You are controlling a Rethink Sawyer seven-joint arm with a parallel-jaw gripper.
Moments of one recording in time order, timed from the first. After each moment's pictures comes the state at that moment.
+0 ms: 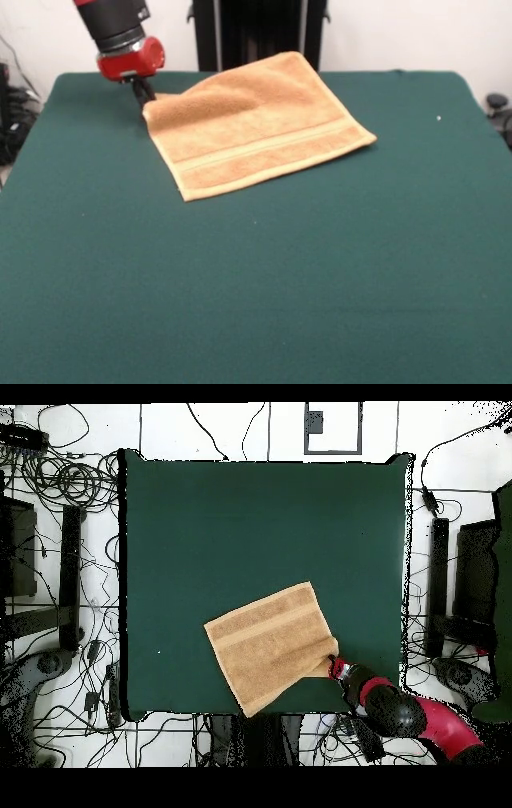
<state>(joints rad) -1.35 -0.38 0.58 2.00 -0.75 0.33 1.87</state>
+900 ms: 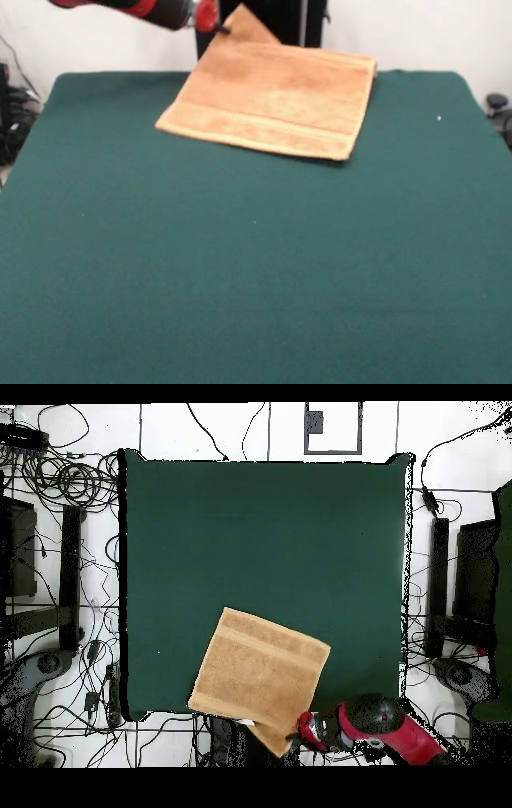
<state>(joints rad) -1.19 -0.26 0.26 2.00 -0.41 0.96 1.87</state>
